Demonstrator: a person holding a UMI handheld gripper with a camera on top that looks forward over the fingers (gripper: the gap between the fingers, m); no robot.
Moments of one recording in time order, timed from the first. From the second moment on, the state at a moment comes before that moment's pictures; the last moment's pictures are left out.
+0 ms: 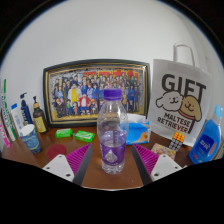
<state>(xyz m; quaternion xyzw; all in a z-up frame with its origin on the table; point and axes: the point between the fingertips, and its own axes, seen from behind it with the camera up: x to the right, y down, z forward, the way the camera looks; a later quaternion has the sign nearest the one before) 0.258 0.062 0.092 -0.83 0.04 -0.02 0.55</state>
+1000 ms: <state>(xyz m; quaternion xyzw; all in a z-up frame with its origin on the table) 0.174 0.143 0.207 -0.72 -0.29 -0.35 0.53</state>
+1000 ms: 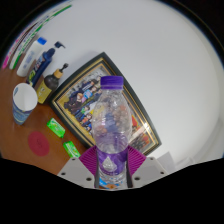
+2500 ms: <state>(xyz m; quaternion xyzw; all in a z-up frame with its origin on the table) 0.042 0.152 0.097 -0.83 -0.06 0.08 0.54</state>
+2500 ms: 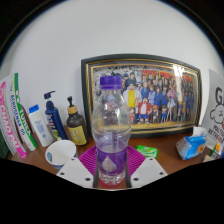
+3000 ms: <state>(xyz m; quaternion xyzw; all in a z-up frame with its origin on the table) 0.035 0.125 0.085 -0.84 -0.06 0.07 0.53</state>
